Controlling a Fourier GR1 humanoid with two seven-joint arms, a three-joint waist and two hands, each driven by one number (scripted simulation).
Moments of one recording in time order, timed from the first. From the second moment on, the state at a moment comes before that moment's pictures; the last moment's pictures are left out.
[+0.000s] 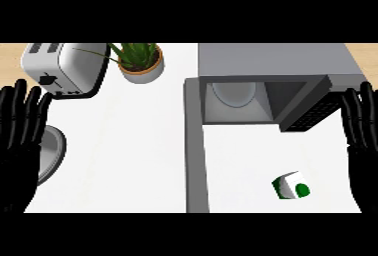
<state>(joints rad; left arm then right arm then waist) 0.01 0.12 0.02 -2.10 0.03 0.02 0.04 0.02 -0.09 0.00 -2.10 0.04 -0.02 -0.02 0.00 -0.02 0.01</state>
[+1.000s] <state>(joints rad) 0.22 0.19 0.27 -2.24 0.51 -0.22 0.15 0.45 -0.12 -0.04 -2.36 -0.14 0.21 -0.06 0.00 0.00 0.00</state>
